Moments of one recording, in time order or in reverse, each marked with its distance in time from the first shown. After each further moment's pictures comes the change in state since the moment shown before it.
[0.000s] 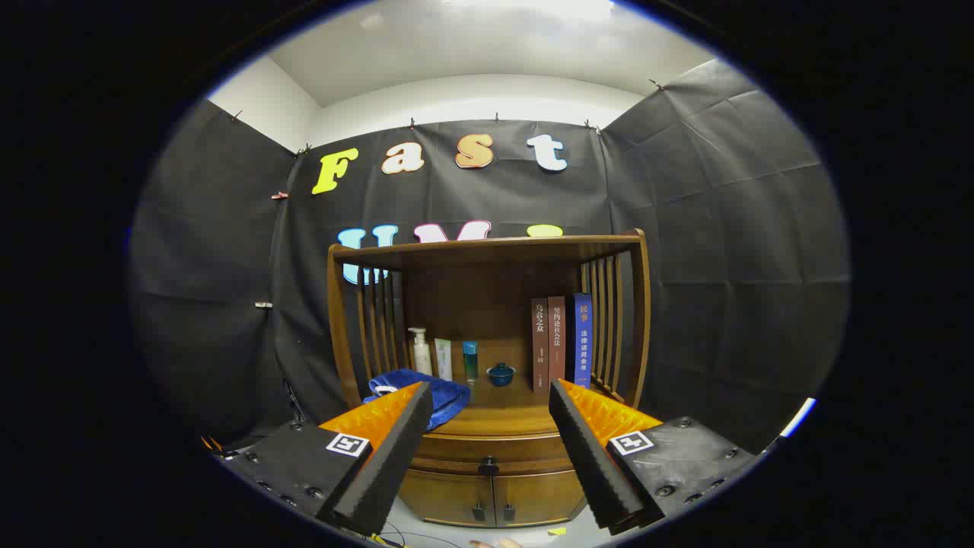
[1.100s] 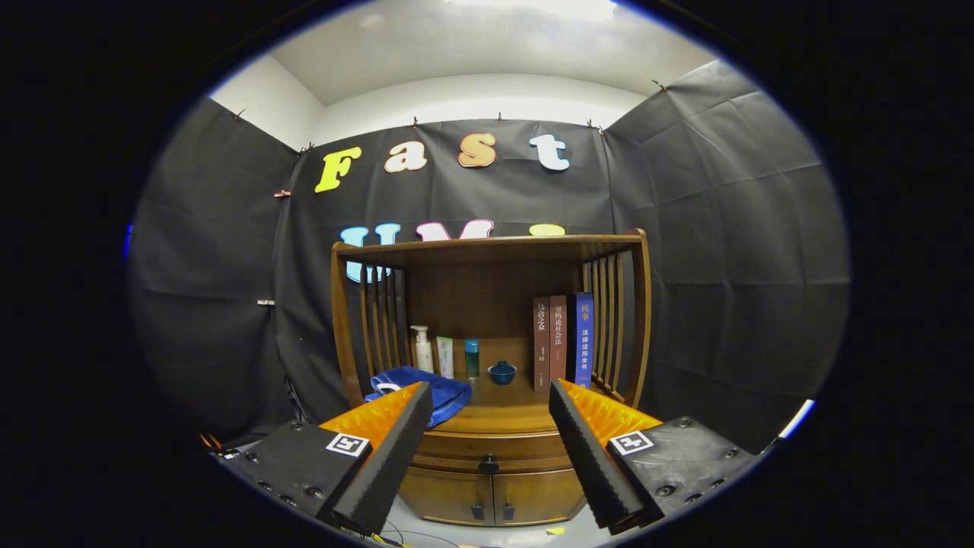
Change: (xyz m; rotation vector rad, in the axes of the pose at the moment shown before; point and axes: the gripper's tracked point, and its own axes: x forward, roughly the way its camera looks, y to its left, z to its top) arm -0.003 0.001 -0.001 -0.005 0.007 0.009
